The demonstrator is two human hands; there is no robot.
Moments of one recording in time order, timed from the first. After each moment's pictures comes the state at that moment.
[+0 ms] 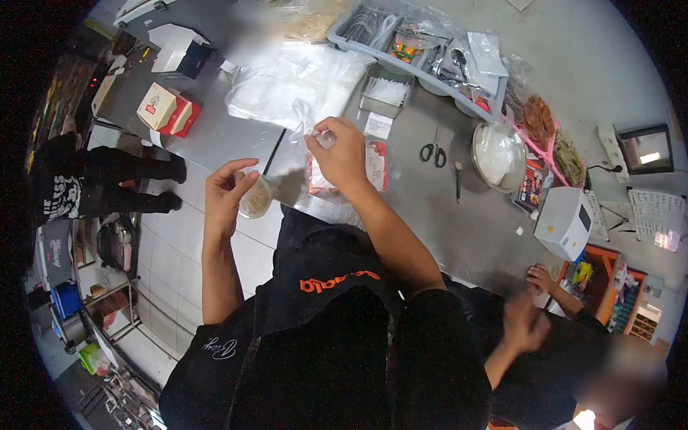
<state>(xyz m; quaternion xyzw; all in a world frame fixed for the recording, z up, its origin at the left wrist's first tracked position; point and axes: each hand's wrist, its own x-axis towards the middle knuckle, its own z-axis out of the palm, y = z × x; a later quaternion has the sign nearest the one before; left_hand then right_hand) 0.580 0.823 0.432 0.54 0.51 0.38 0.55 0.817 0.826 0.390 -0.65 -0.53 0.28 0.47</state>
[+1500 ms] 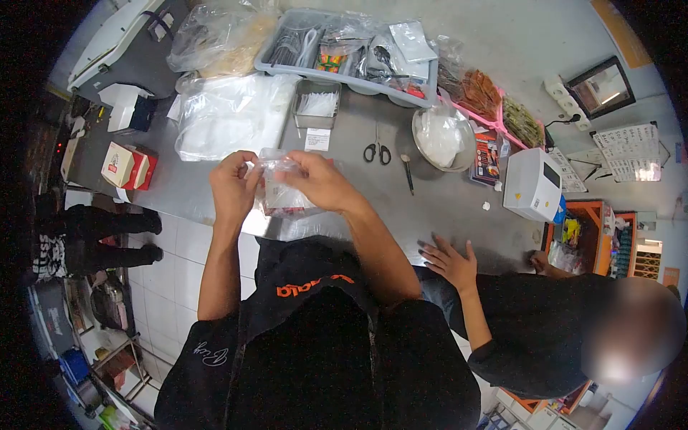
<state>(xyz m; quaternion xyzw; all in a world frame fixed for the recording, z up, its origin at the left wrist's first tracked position) 0.701 0.852 0.423 0.76 0.44 0.37 0.30 0.889 0.775 0.418 -0.52 -0.48 0.54 0.44</state>
